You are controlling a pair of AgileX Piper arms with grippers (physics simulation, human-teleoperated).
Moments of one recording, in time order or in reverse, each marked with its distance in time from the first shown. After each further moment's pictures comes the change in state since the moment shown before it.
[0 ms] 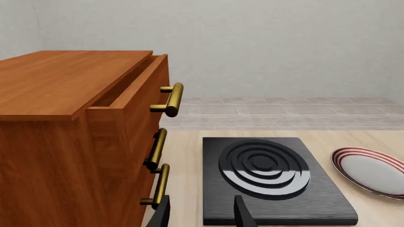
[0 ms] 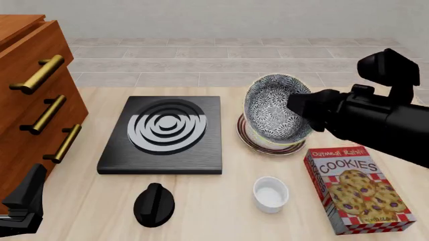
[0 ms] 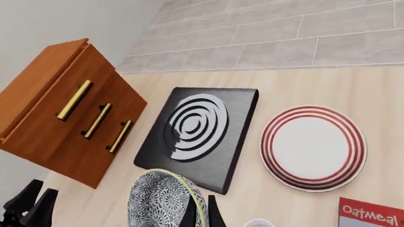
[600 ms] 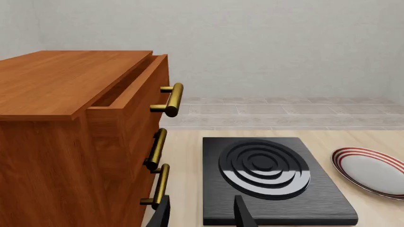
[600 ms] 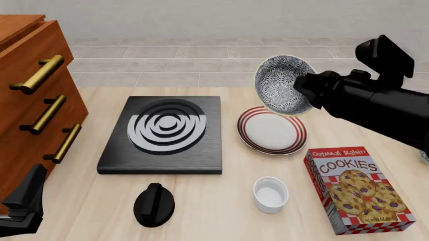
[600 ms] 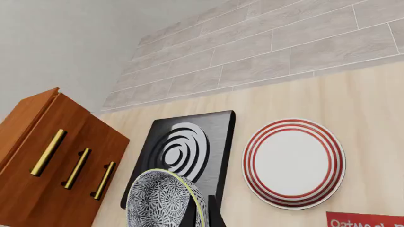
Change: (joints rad) left arm 0.000 0.000 0.000 0.000 0.000; right arm -0.146 0.128 -0.023 -0.140 0.089
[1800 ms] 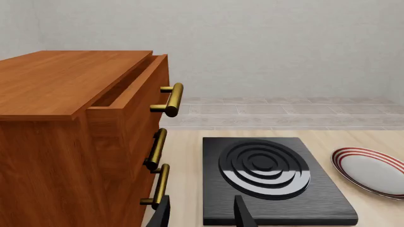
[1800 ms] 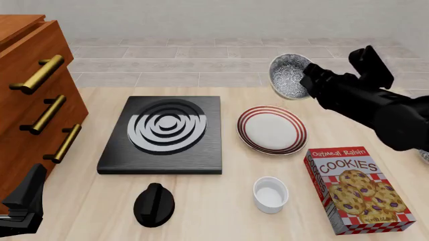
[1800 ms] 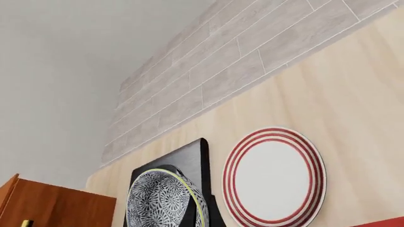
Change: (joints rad) left arm 0.000 0.000 0.000 0.000 0.000; right arm -0.189 0.286 -0.020 -0.244 0.227
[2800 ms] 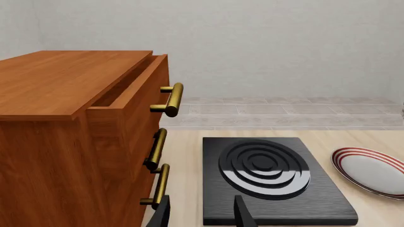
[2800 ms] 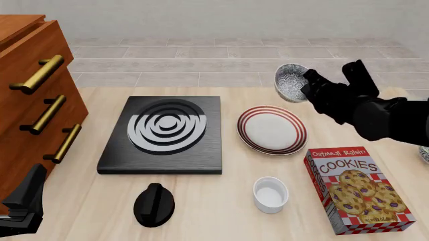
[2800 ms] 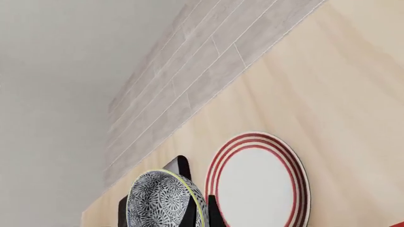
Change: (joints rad) left arm 0.000 0.000 0.000 0.000 0.000; right arm -0.086 0.226 -0.058 -0.090 0.134
